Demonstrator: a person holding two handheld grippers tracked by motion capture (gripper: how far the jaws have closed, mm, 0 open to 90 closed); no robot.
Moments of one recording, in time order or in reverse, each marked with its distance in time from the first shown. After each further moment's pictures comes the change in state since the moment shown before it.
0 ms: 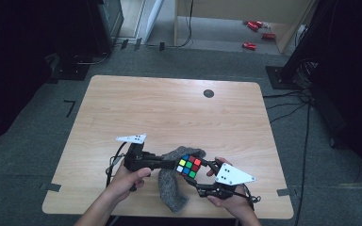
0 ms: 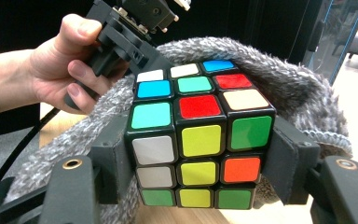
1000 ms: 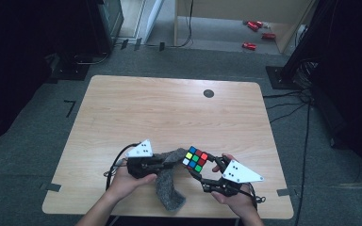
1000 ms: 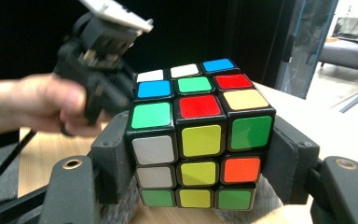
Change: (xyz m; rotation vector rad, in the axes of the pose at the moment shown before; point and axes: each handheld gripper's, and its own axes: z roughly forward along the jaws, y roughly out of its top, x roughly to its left) left arm -0.021 -0.015 0.022 0.171 0.432 0.422; right arm -0.006 0.013 -0.012 -0.063 -0.083 0.019
